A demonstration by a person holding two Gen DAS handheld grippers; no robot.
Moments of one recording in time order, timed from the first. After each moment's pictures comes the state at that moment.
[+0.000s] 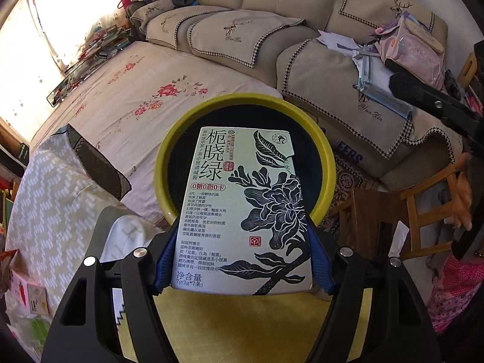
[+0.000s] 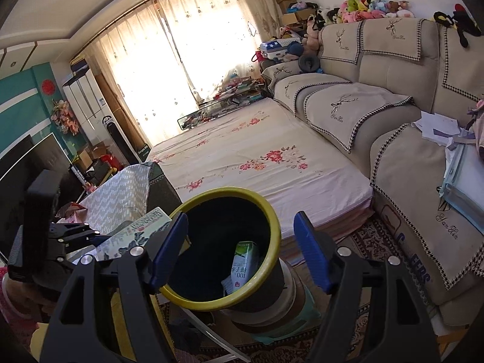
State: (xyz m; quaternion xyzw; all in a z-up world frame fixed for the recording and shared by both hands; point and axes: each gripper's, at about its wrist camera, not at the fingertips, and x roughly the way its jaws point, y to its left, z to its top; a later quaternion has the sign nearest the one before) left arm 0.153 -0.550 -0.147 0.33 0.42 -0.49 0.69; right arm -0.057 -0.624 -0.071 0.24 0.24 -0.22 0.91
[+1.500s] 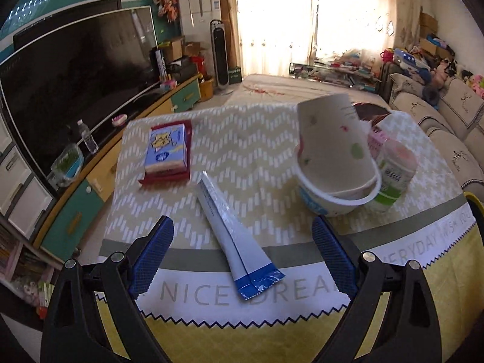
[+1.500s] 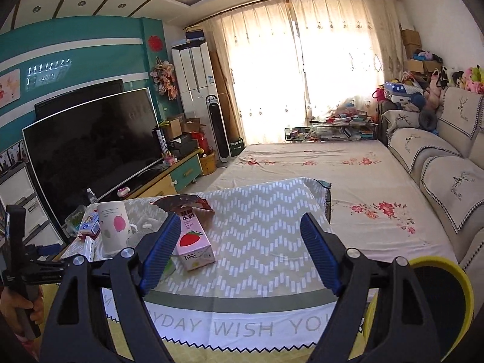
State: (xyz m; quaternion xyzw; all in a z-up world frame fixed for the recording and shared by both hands) left arm 0.314 -0.060 -0.154 0.05 0.39 -0.05 0.92; right arm 0.176 -0.384 -0.034 0.10 0.20 -0.01 0.97
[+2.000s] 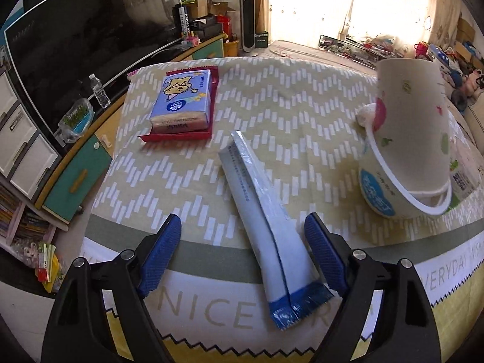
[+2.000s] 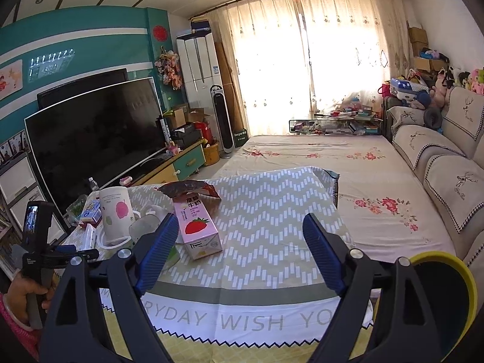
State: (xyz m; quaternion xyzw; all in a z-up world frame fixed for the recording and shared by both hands) left arm 0.358 -0.046 -0.199 0.01 0.47 0.01 0.88; right arm 0.186 -0.368 -0.047 0.08 0.22 0.00 0.97
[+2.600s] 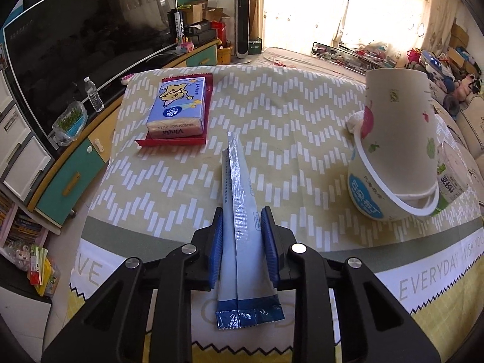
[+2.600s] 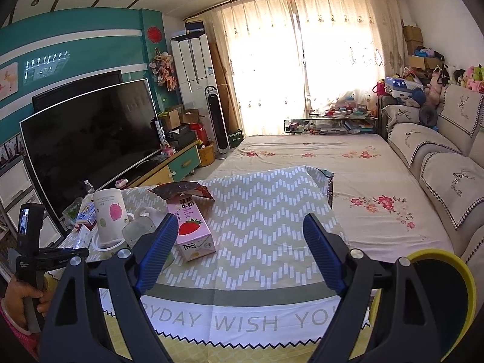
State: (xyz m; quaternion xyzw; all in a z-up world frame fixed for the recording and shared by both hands) left arm 0.347 -0.044 -0.189 0.00 0.45 -0.02 0.89; right arm 0.187 -0.373 -0.048 0.09 0.22 -0.01 0.97
